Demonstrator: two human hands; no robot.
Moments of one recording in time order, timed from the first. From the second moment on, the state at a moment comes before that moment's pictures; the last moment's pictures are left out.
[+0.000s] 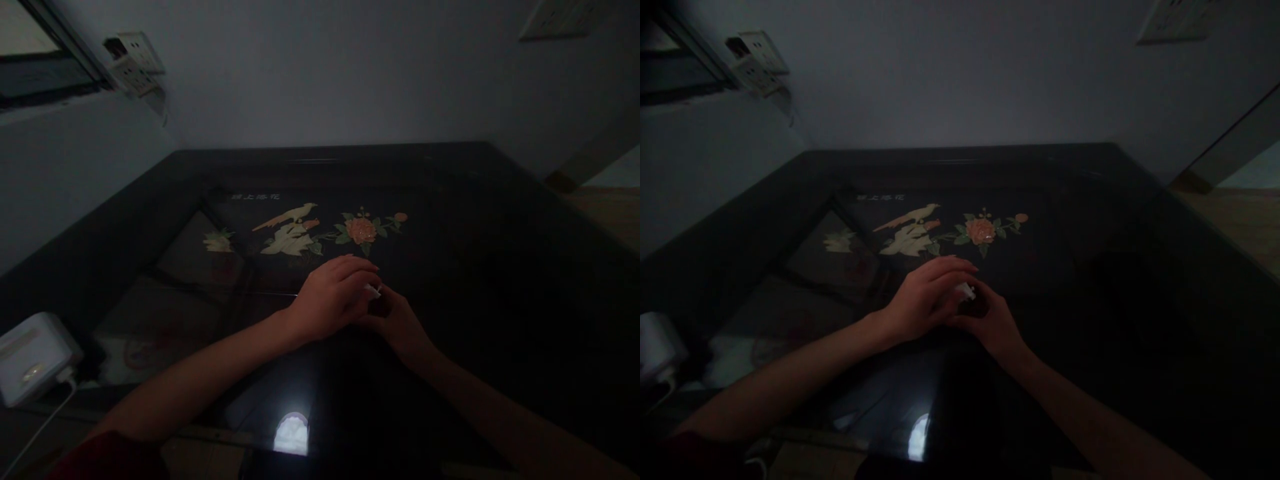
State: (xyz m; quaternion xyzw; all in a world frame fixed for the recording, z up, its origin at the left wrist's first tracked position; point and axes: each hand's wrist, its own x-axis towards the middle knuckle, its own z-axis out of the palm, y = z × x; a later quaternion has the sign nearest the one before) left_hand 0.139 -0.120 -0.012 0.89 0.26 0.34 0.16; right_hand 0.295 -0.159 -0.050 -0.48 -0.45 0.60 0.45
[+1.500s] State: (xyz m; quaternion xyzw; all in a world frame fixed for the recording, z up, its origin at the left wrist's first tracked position) left_hand 0.140 -0.120 -0.019 0.91 0.20 0.37 0.05; right_hand 0.293 -0.159 -0.050 -0.48 -0.44 0.60 0.47
